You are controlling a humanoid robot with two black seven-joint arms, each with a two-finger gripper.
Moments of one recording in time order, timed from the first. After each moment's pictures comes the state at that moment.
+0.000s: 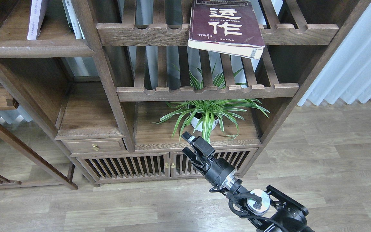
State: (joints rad) left arm -1.04 0.97 -0.70 -0.93 0.16 -0.49 -0.23; right arm 0.23 0.01 0.78 0.86 0.39 0.58 -0.17
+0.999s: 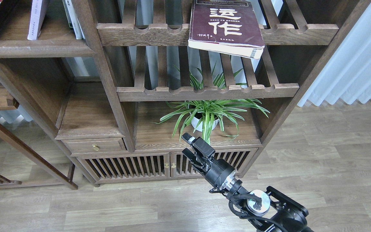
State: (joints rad) left arm -1.01 0.66 -0.70 -0.70 0.33 -0.23 -0.37; right arm 0.23 0.01 0.78 0.86 0.39 0.58 -0.17
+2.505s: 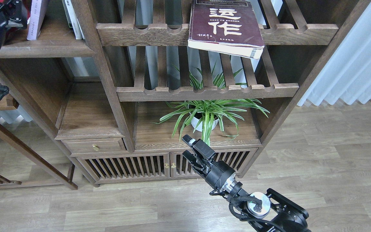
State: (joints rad) left arm -0.95 0.59 -0.63 -0.68 0.42 -0.07 -0.49; right arm 0.22 0.01 0.78 0.86 0.39 0.58 -0.18
